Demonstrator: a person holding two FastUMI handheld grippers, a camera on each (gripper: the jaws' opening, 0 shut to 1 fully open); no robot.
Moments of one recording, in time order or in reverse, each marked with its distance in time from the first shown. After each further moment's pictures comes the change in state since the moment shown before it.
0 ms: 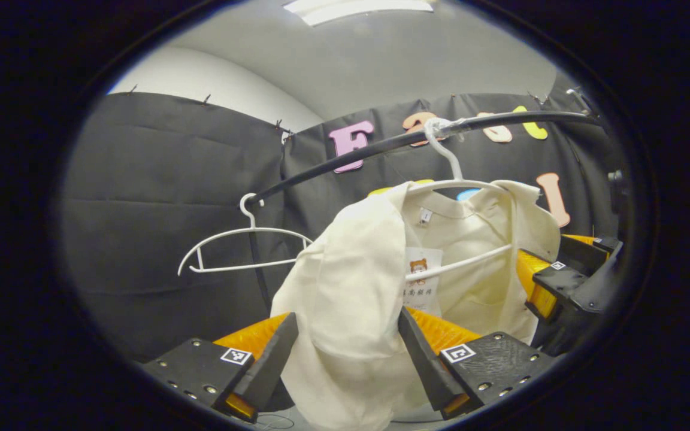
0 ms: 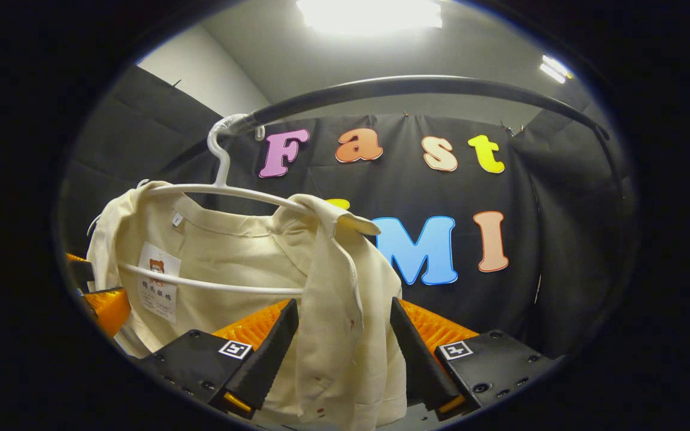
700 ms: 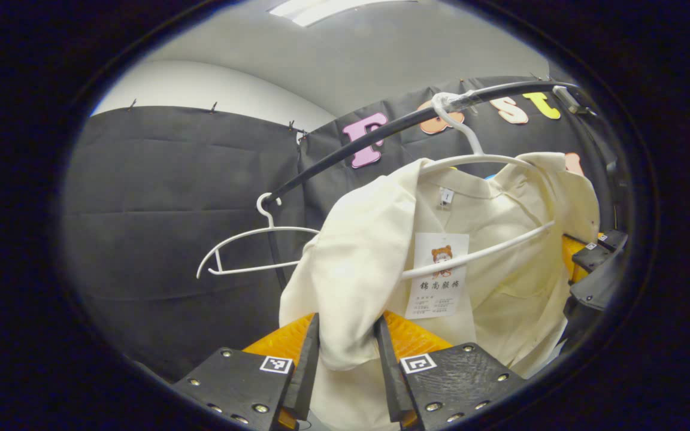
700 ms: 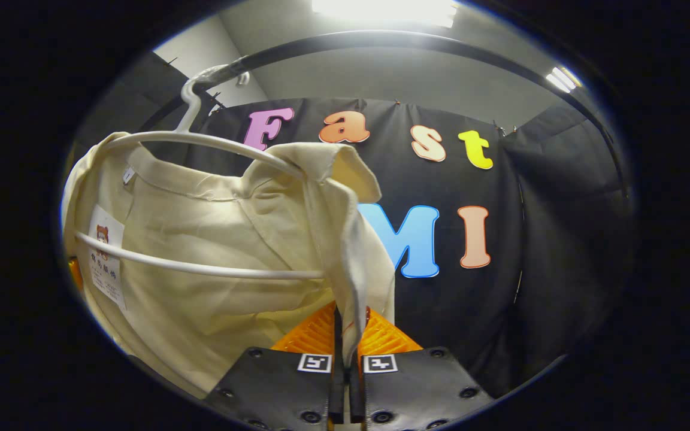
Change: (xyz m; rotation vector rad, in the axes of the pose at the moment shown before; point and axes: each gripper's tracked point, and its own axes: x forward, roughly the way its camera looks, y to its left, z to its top) left arm 0.013 0.009 -0.012 0.055 0.016 0.103; right arm 0.031 -0.016 -0.021 -0.043 0.046 -0.120
